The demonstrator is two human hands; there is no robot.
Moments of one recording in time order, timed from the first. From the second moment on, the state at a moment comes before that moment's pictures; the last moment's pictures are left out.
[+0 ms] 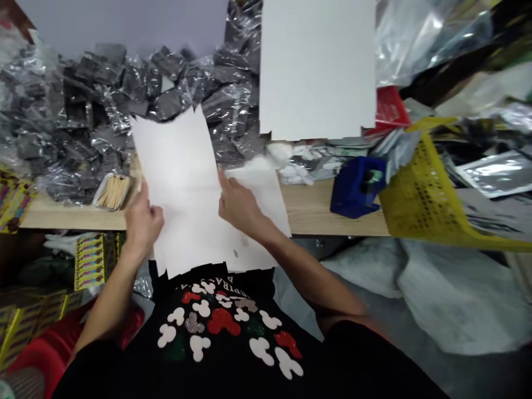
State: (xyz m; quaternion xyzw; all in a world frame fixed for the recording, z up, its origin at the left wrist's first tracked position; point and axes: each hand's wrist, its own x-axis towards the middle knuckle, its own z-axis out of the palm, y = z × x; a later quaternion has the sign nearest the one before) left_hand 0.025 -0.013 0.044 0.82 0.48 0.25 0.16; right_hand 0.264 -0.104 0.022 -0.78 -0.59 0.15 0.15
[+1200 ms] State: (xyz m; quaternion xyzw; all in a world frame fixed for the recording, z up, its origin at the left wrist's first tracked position) left_hand 0.037 0.067 -0.054 0.90 0.42 0.01 0.12; right_hand 0.220 -0.041 -0.060 -0.73 -0.66 0.13 0.09
